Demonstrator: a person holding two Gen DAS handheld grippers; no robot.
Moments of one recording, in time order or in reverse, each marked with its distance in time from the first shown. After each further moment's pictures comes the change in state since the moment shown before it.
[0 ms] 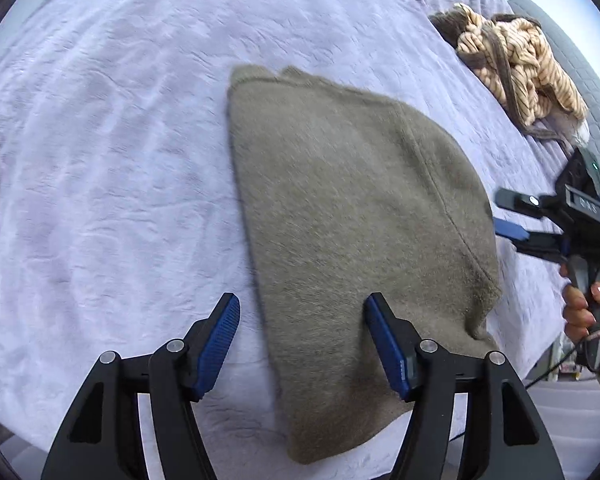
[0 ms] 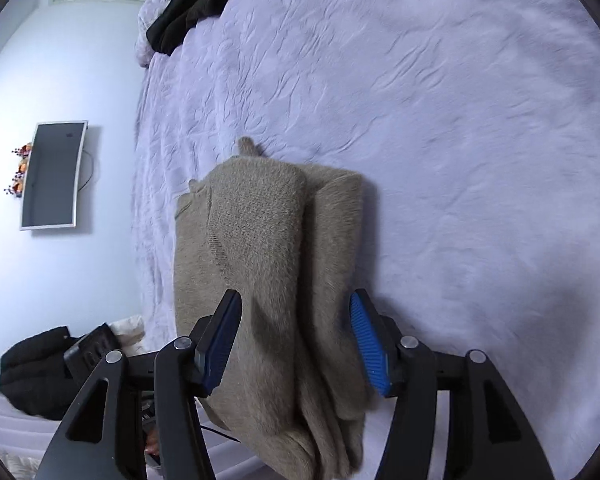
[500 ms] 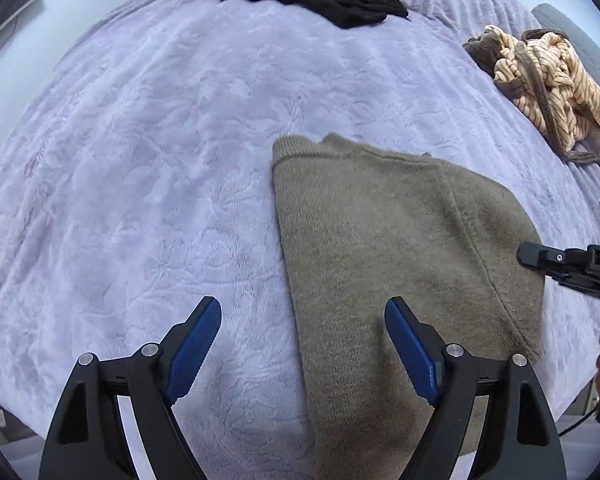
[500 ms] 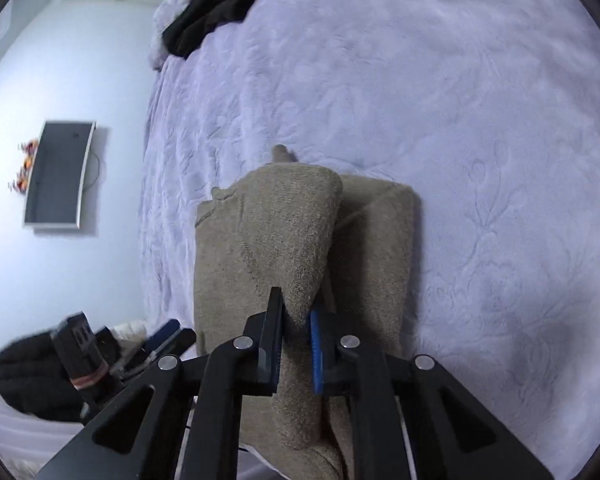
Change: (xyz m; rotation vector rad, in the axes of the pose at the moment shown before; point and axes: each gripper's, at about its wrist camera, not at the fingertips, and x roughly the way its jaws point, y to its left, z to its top) left arm 0.000 -0.019 0.043 0.008 -0.123 0.193; right arm 0.011 0.052 0.001 -0.154 -0.011 -0.072
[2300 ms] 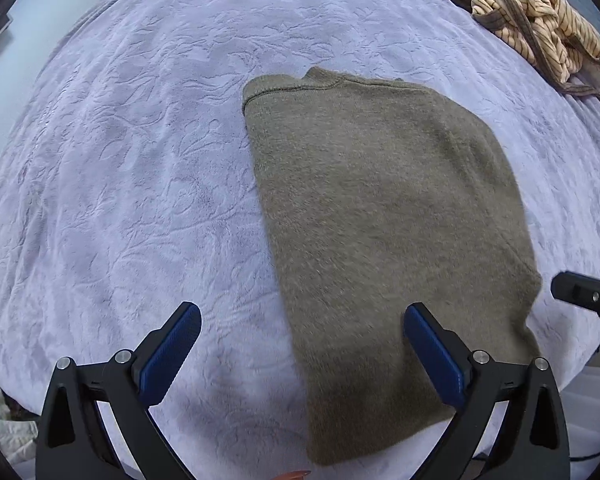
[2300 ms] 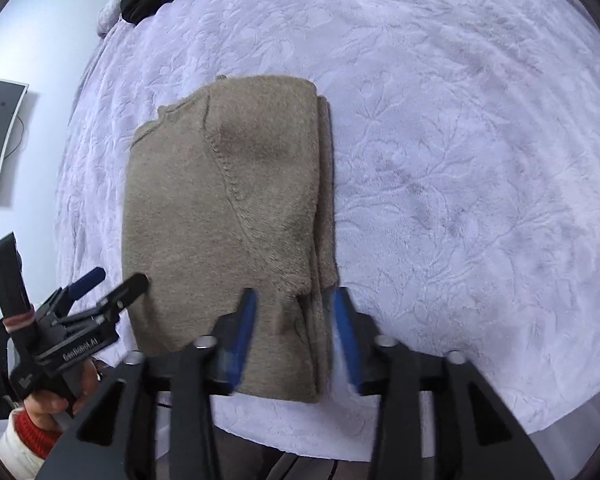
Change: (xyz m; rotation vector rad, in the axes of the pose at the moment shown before) left arm 0.003 -0.035 -0.029 0.123 0.145 0.046; right arm -0.036 0.013 -0.091 0.055 0.016 -0.316
